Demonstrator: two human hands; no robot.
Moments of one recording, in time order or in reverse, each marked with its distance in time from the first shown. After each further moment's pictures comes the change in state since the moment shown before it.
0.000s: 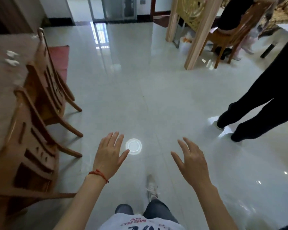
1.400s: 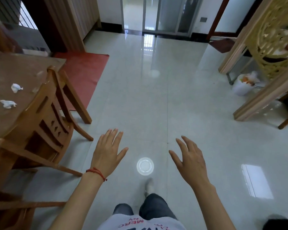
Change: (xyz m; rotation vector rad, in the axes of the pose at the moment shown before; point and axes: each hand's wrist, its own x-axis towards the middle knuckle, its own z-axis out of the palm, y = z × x) left_hand 0.525 -0.147 -0.082 -0.028 0.095 -0.340; right_hand 0.636 -0.037 0.104 0.073 -0.102 -0.331
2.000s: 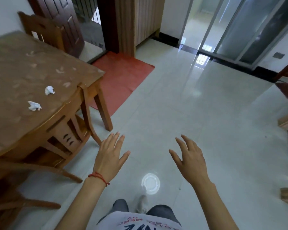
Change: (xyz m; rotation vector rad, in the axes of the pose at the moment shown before) left_hand 0.190 -0.051 -0.023 -0.112 0.096 -0.431; right_hand 0.317 -0.026 0.047 0.026 -0.156 -0.402
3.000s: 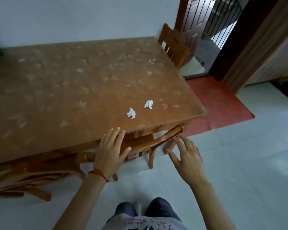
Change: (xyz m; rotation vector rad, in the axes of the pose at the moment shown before) left_hand 0.028 -0.237 -0.085 0.025 0.274 -0.680; right_hand 0.239 -0.283 0.096 0.125 -0.218 -0.705
